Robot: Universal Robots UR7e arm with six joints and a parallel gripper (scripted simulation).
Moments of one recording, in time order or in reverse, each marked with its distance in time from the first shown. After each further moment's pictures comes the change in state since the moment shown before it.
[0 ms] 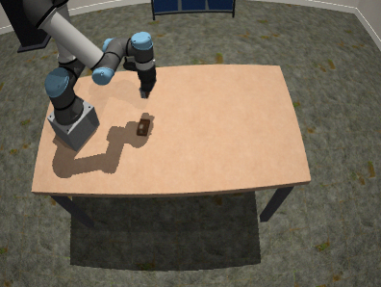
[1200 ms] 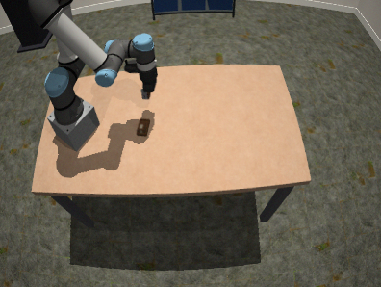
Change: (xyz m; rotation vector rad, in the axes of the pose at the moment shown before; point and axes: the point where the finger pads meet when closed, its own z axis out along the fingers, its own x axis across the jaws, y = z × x) arm 0.008 0.000 0.017 -0.001 0.000 -0.135
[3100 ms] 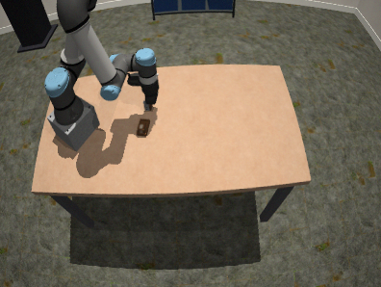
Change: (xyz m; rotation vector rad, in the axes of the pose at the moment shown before) arm -0.001 -0.001 0.080 0.001 0.000 0.000
